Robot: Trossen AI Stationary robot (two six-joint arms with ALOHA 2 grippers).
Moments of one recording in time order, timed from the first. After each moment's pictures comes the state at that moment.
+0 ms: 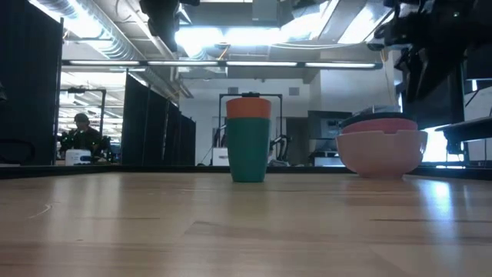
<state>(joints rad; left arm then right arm) 0.25 1.48 1.63 -1.34 -0.07 0.01 -0.16 0.92 0.82 -1.10 0.08 0.00</state>
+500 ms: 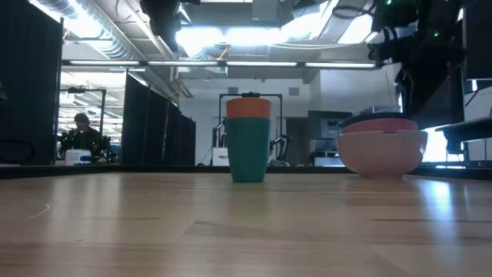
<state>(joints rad) 0.25 1.48 1.63 -1.34 -0.07 0.06 -0.36 1.01 0.82 -1.09 0.04 -0.01</state>
